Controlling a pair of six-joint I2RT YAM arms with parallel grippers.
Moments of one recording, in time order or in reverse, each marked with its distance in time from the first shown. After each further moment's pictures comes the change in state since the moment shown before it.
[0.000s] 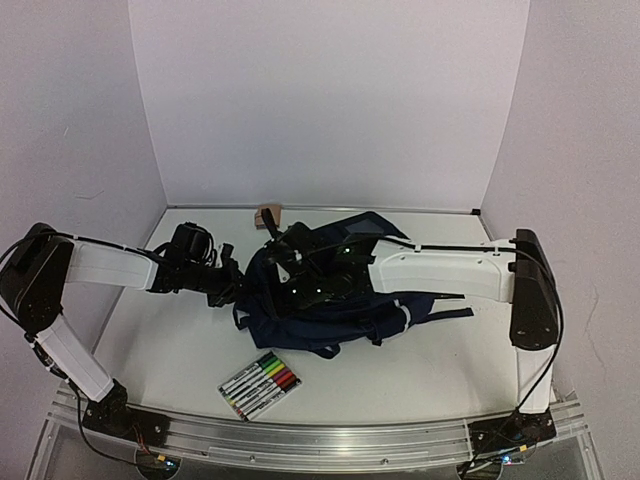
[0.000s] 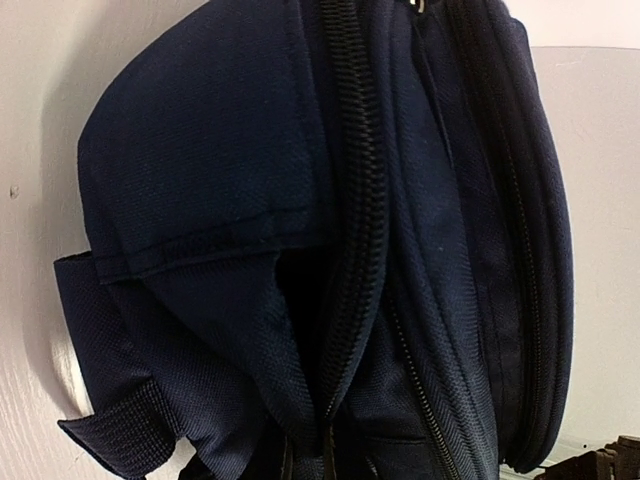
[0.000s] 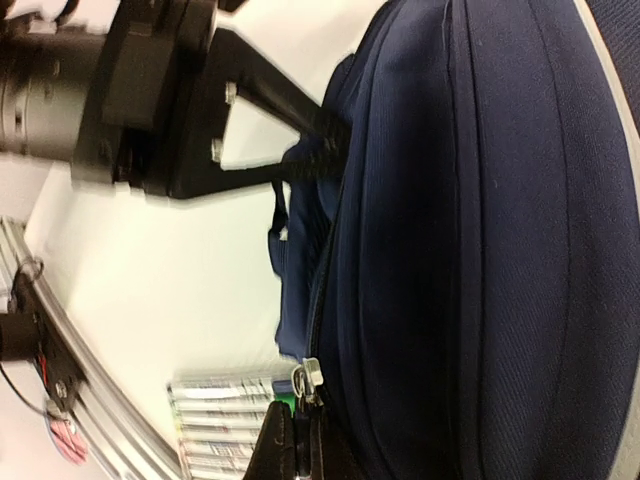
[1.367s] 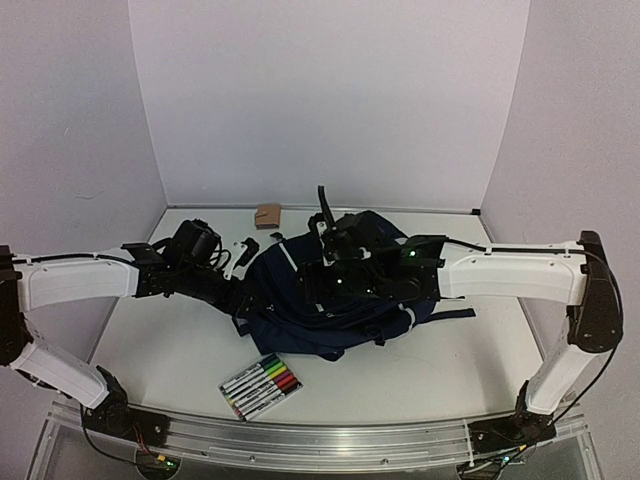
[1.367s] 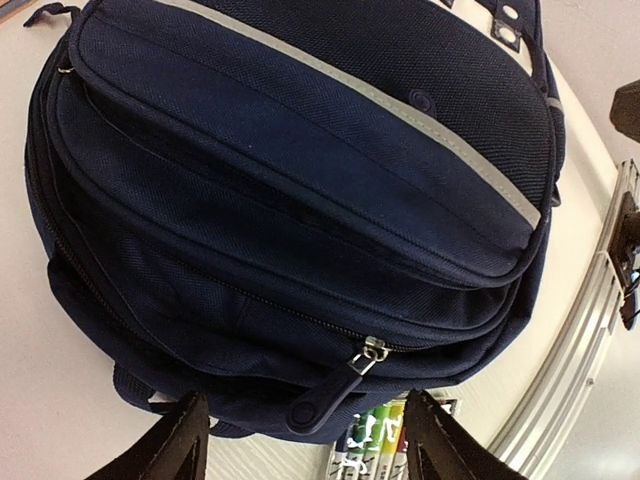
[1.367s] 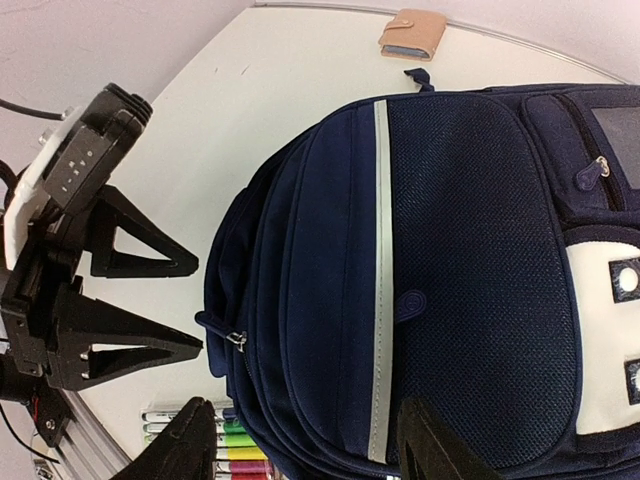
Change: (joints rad) left arm -0.221 -0.237 0.060 -0.373 -0.276 0.687; right arm -0.032 -0.327 -0.353 0.222 0.193 -0.054
